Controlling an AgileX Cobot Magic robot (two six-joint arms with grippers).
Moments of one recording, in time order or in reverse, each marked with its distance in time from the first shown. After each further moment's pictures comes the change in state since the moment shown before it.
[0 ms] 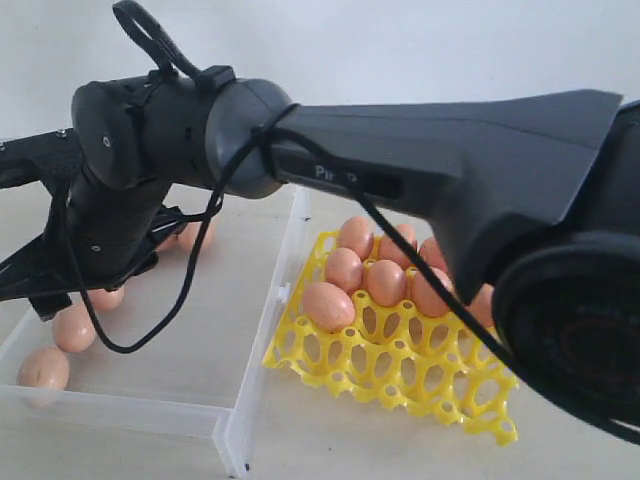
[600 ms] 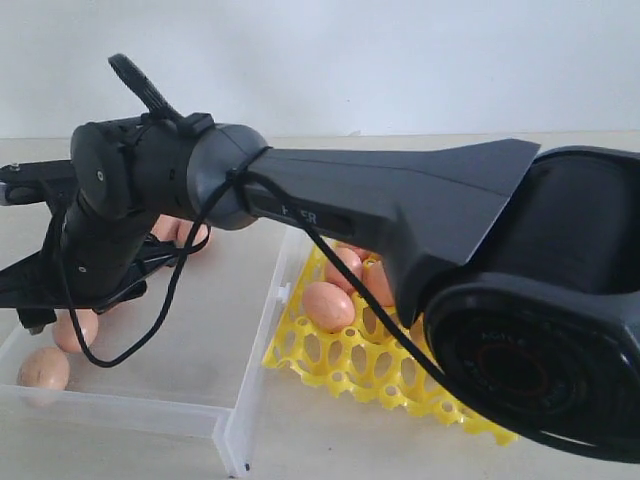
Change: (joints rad) left arm 0.000 0.000 0.000 0.000 0.000 0.000; right arm 0.000 0.111 -0.088 0.060 -0.025 0.125
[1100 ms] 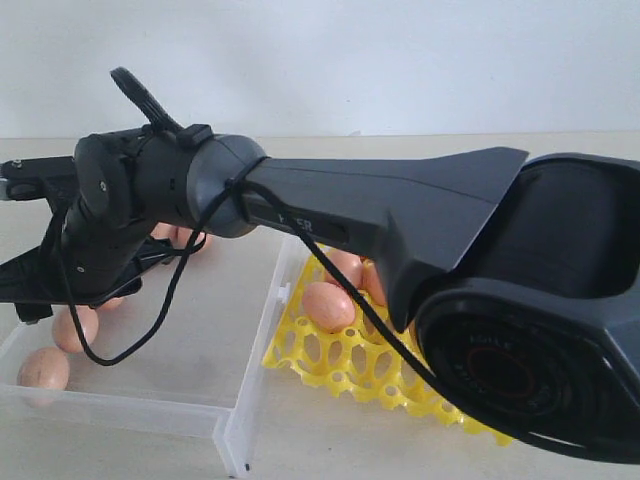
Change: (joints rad) left arm 0.000 0.000 0.000 0.000 0.000 0.000; right arm 0.000 0.017 0.000 0.003 -0.081 0.002
